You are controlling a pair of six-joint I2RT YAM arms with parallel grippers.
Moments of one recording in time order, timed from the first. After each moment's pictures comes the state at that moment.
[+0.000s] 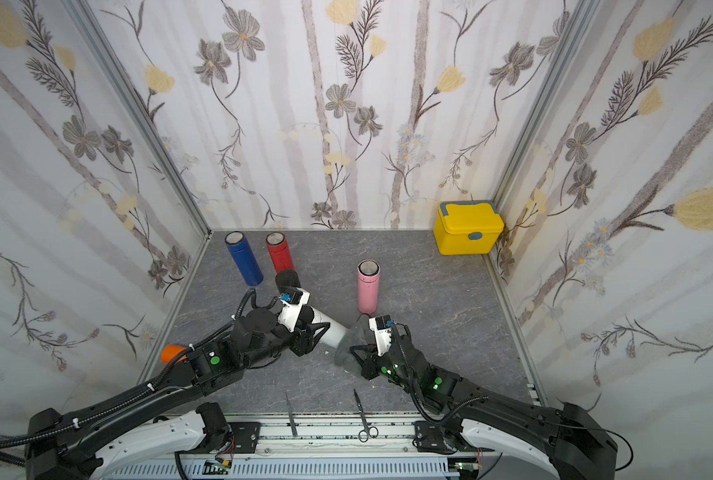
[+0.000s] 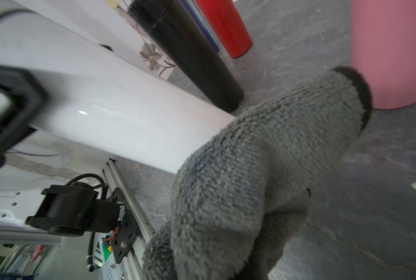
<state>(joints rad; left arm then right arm) -0.94 0.94 0.74 -0.17 -0.11 -0.37 1.01 0.82 0.30 0.15 0.05 0.72</state>
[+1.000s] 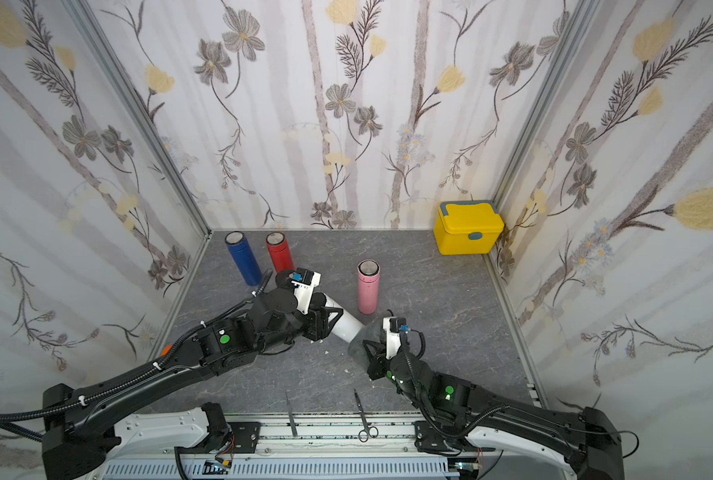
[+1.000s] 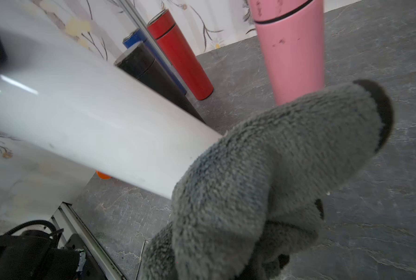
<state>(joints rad) -1.01 1.15 1.06 -0.43 -0.14 -0.49 1.09 0.64 0.39 -0.08 0.40 0.73</state>
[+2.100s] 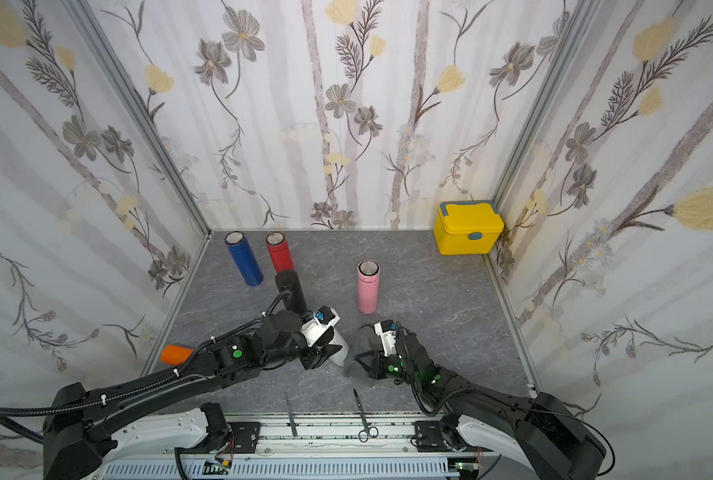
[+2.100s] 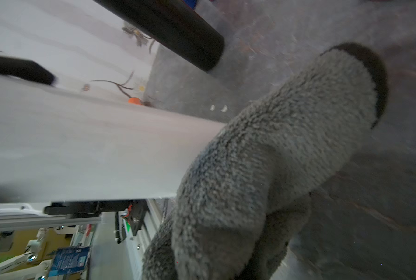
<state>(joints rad) -1.01 1.09 0.77 -0.26 0.02 -0.01 0.79 1.00 0.17 0.34 -0.32 0.83</state>
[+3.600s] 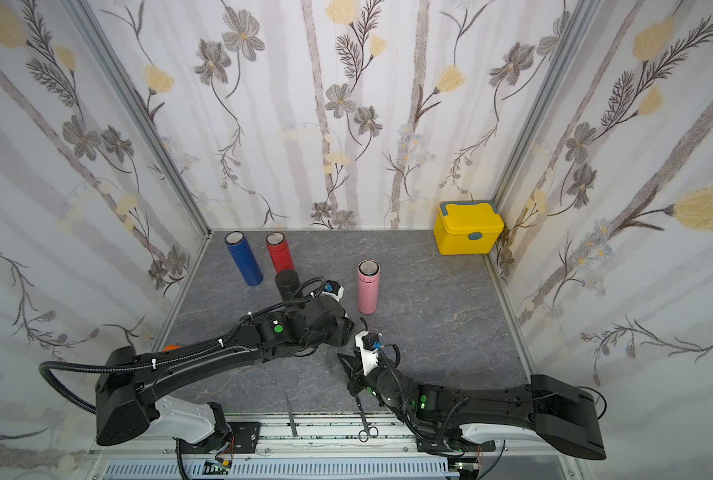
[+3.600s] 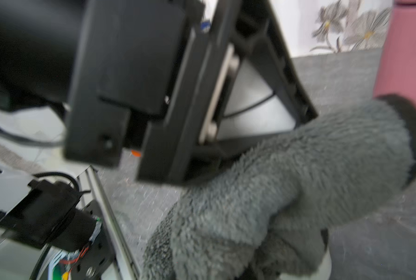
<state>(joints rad) -1.08 1.42 1.13 -0.55 -0.27 -0.70 1.35 1.06 0.25 0.67 0.53 0.46</state>
